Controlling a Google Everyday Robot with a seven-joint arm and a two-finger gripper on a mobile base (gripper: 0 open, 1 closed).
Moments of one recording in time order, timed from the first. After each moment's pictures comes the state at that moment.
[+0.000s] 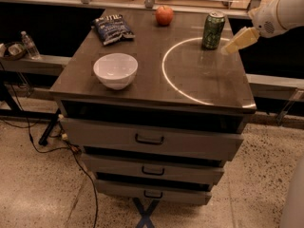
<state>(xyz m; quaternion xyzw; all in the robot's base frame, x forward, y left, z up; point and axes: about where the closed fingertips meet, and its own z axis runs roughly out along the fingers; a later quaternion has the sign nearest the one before) 0.742 -0.273 0.925 -0.44 0.79 0.05 0.43</state>
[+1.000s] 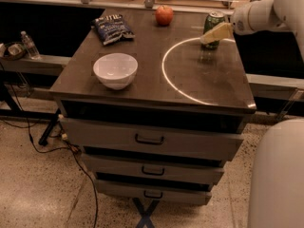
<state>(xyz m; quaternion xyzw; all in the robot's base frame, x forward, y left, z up) 0.832 -0.247 0.908 -0.36 0.78 0.06 0.50</state>
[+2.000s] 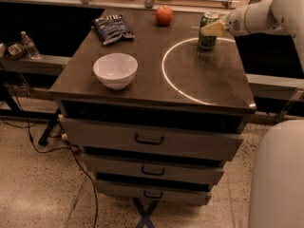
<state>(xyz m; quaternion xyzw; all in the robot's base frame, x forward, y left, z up) 0.829 -0.226 0.907 -0.32 0.79 0.14 0.51</state>
